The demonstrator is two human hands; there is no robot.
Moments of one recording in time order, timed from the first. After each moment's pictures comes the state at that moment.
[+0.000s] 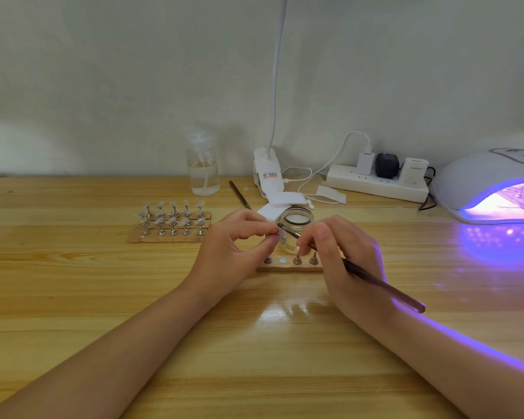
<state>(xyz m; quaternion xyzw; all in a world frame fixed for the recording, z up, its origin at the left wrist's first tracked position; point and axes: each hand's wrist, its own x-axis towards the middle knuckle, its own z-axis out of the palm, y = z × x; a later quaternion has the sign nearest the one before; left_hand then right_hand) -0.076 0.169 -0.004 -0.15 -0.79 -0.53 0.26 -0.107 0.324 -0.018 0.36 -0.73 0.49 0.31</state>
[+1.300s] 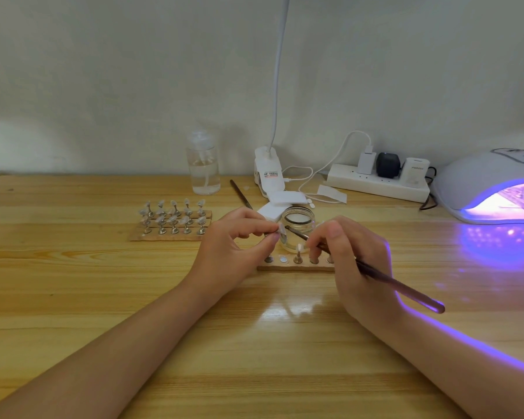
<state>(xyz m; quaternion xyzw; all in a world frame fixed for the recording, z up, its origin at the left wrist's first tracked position) -0.079 0.166 -0.008 -0.10 -0.82 -0.51 0.26 -0.105 0.328 -0.016 0.36 -0.71 0.52 0.30</state>
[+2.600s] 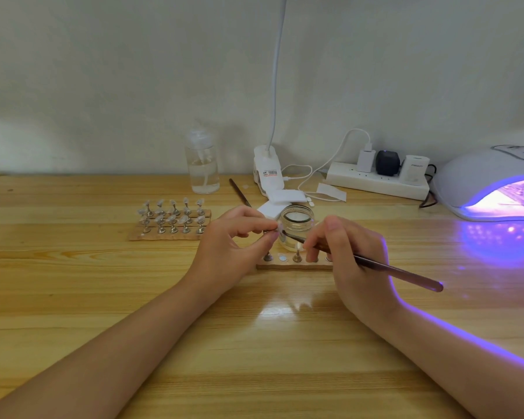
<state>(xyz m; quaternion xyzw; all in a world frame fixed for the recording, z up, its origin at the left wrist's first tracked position) -0.079 0.166 -0.008 -0.10 -0.81 -0.51 0.26 -0.104 0.326 -0.015 0.34 -0.70 0.58 0.24</state>
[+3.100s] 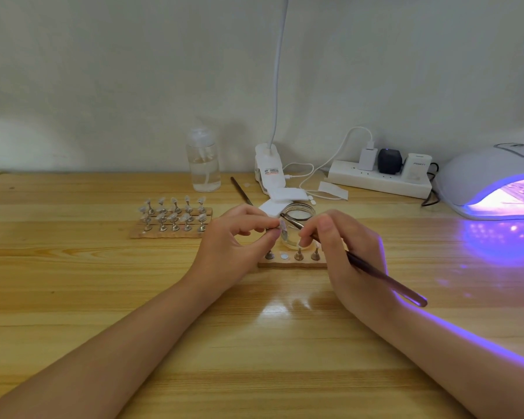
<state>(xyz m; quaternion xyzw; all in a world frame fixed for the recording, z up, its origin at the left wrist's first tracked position) -0.077 0.167 -0.006 -0.11 -0.81 -0.51 0.25 -0.103 0.324 -0.015 0.35 -0.73 0.54 0.26</state>
